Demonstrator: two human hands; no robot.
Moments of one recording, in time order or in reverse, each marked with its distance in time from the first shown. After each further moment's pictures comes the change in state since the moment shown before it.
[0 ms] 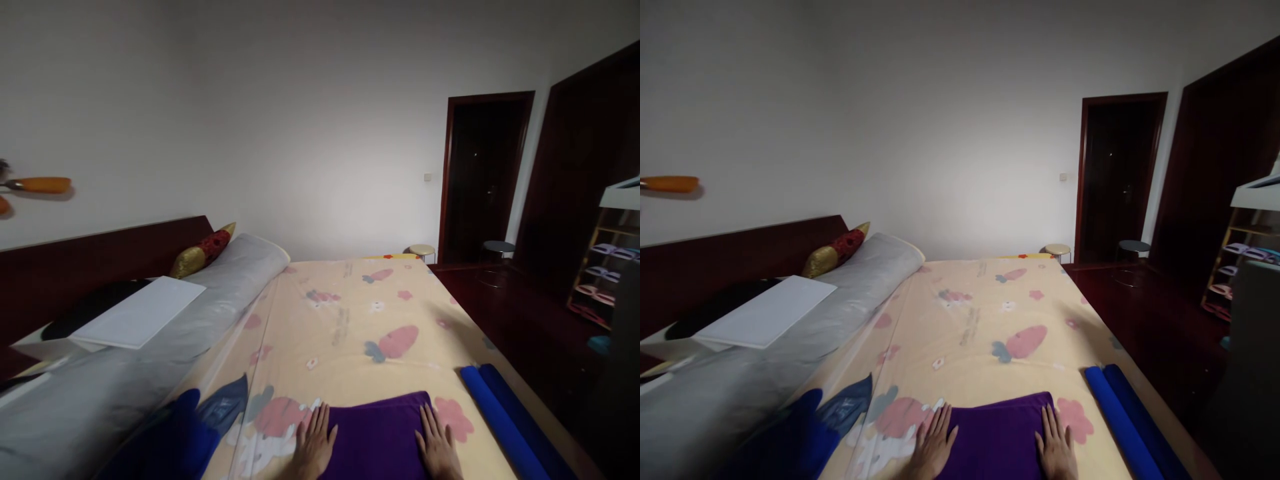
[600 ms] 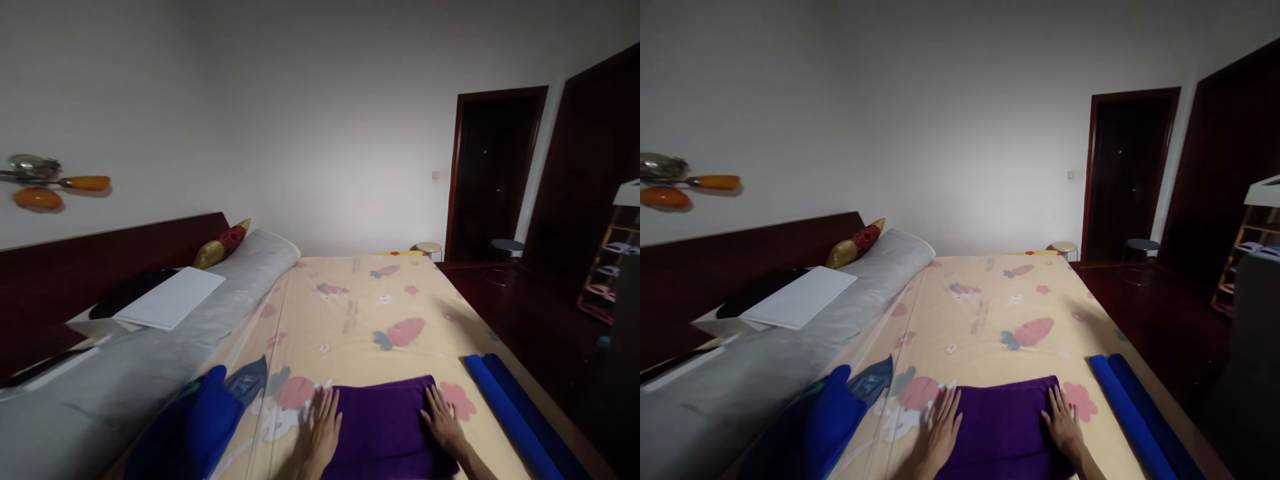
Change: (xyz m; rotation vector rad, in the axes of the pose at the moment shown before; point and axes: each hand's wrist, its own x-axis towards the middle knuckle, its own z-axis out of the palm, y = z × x) left_hand -0.049 -0.016 -0.025 -0.116 0.236 0.137; right_hand -0.003 0.009 -0.042 0.050 -0.068 -0.089
